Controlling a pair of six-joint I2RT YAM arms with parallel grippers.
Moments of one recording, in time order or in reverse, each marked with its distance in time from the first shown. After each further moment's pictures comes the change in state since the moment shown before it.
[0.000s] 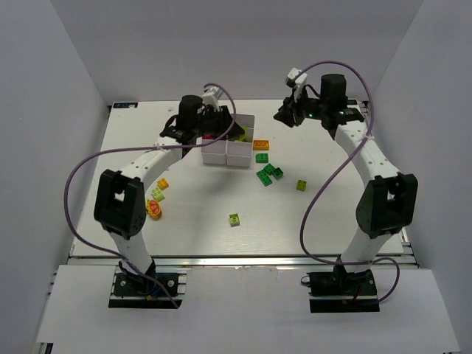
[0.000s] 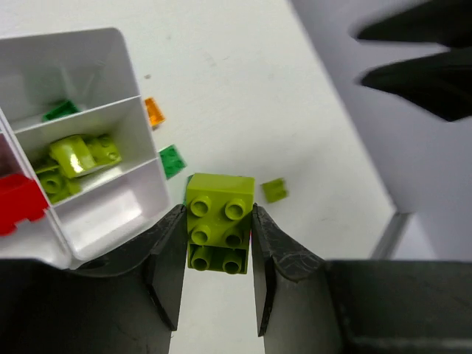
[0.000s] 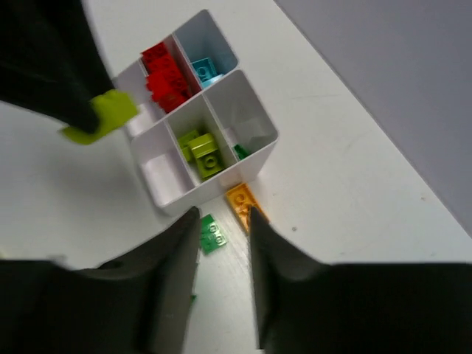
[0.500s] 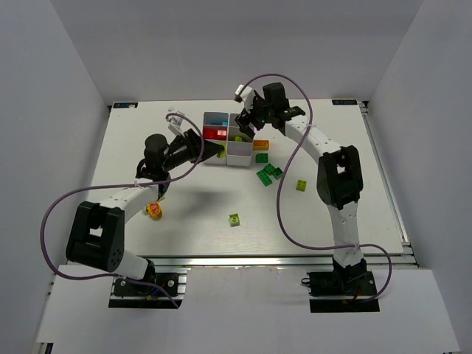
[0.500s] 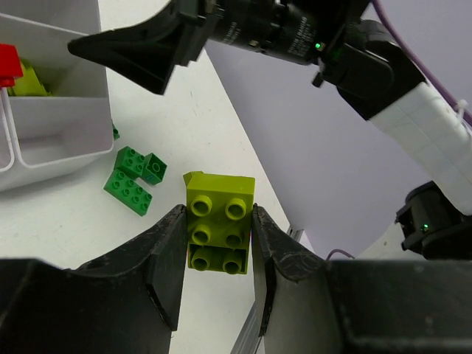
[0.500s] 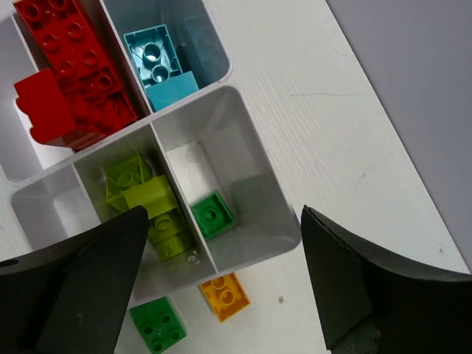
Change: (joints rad) left arm 0.135 -0.309 -0.619 0.634 0.148 -0.416; right arm 0.208 0.455 0.335 -0.019 0.319 -0.145
